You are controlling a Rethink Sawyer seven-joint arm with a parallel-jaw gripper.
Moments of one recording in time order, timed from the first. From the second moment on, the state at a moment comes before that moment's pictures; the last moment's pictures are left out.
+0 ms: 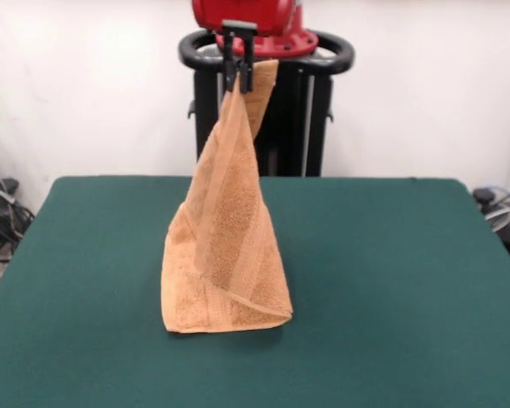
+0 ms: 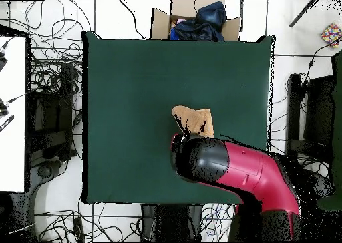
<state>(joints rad) -0.42 -1.08 0.09 1.91 -0.09 0.78 1.62</state>
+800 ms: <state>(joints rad) -0.42 -1.06 0.10 2.00 -0.09 0.59 1.62</state>
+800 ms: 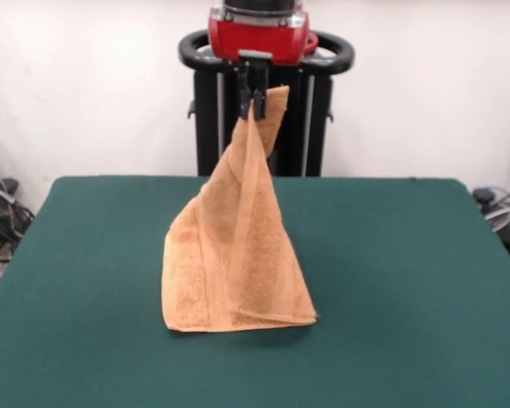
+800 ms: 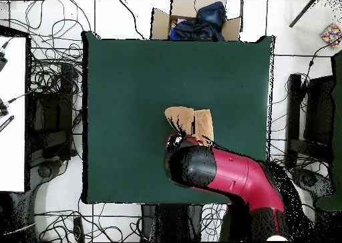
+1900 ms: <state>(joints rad) -0.44 -0.94 0.15 2.17 -0.09 0.36 1.62</state>
